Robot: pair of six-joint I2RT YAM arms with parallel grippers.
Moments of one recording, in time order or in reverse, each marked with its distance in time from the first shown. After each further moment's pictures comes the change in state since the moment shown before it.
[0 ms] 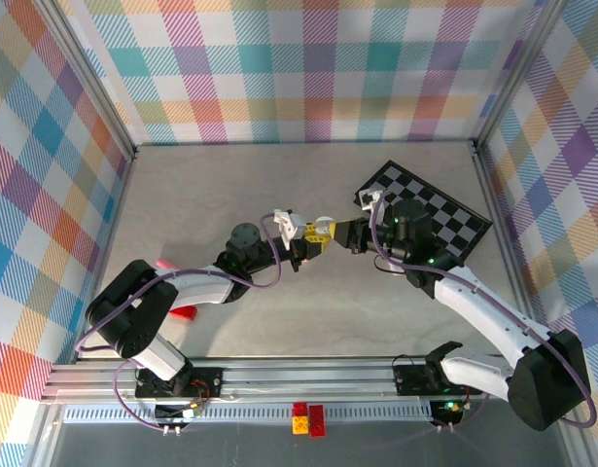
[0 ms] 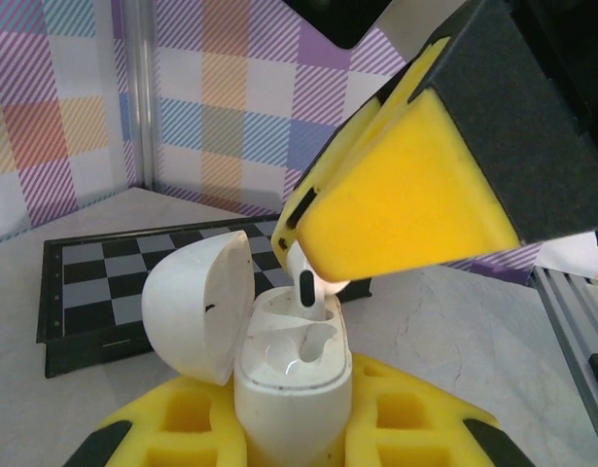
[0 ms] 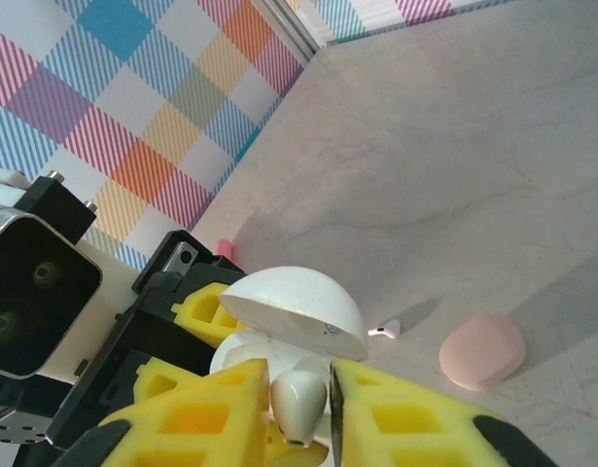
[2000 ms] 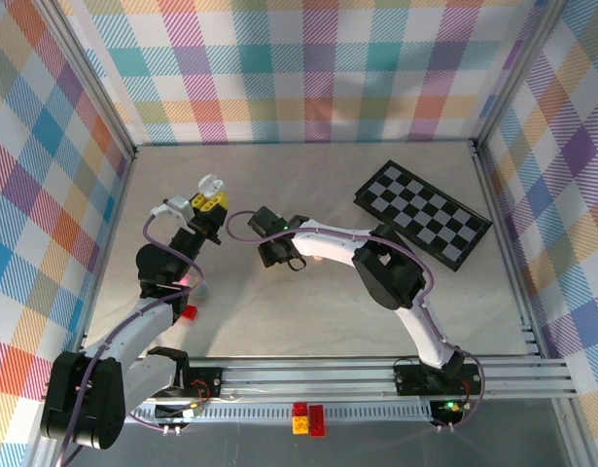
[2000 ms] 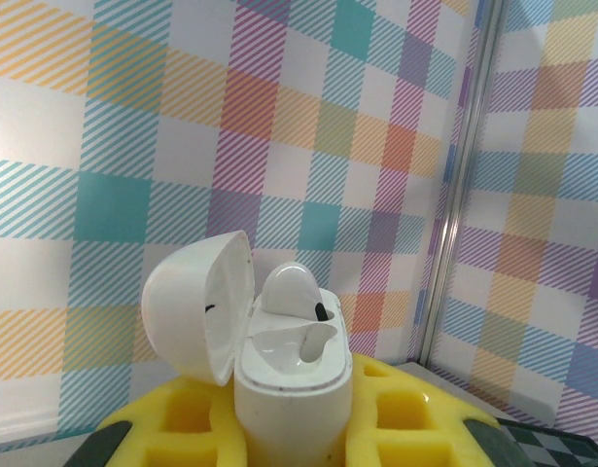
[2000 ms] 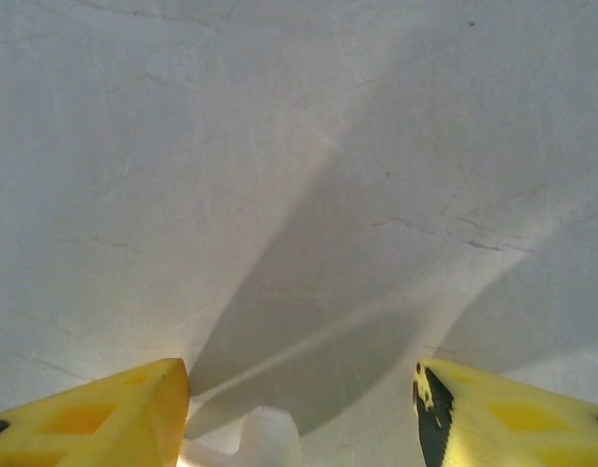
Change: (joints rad) left arm 0.515 -0.549 -0.266 0.072 -0.185 -0.190; right arm 0.410 1.125 0.929 -0.631 0.690 -0.098
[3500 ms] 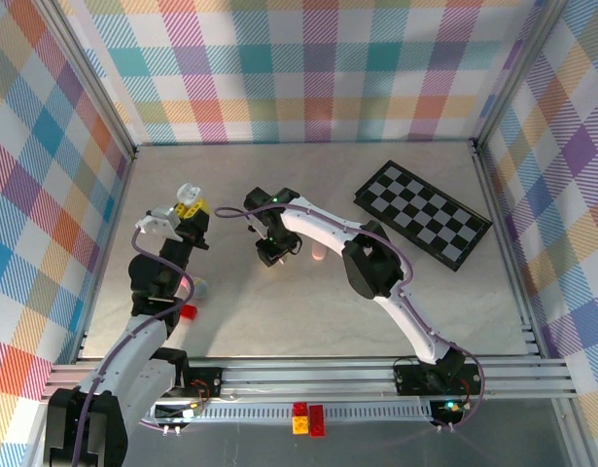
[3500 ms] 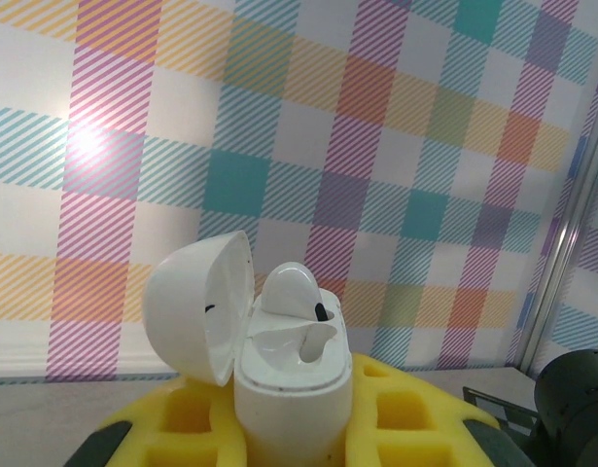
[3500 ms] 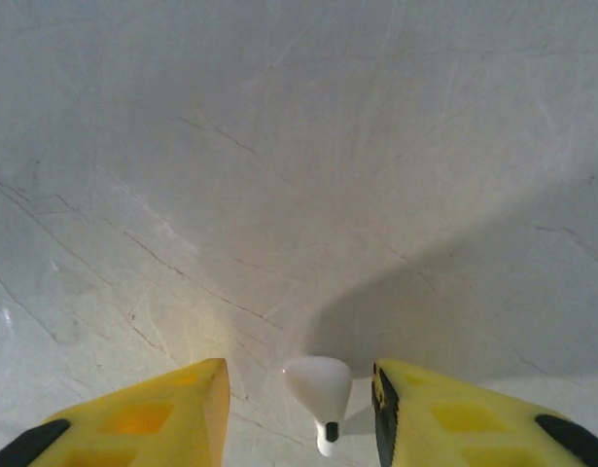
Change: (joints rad) left arm 0.058 -0.178 -0.066 -0.204 -0.170 0.042; right arm -0.067 0.257 0.540 -0.565 -0.296 -0.344
